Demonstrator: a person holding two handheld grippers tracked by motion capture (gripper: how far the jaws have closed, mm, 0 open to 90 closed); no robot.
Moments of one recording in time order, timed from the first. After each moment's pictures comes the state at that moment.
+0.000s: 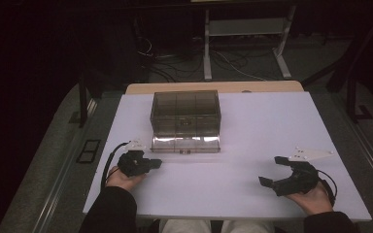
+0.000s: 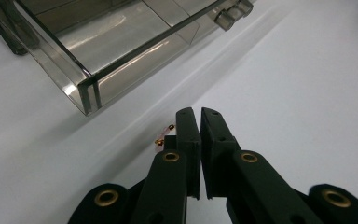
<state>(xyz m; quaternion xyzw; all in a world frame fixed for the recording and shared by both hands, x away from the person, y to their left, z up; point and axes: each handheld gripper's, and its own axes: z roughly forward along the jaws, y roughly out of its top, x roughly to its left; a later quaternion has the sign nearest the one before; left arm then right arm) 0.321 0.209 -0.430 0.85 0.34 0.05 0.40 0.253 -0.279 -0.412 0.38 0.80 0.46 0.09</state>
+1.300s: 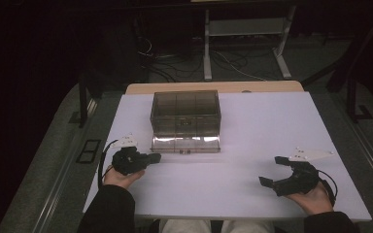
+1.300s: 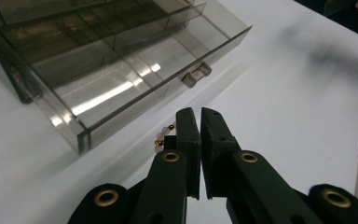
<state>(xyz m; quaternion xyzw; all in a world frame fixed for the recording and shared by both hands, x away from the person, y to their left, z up) 0.310 0.211 -0.401 0.81 0.33 0.05 0.48 0.253 -0.280 -0.412 0.38 0.80 0.46 0.09</state>
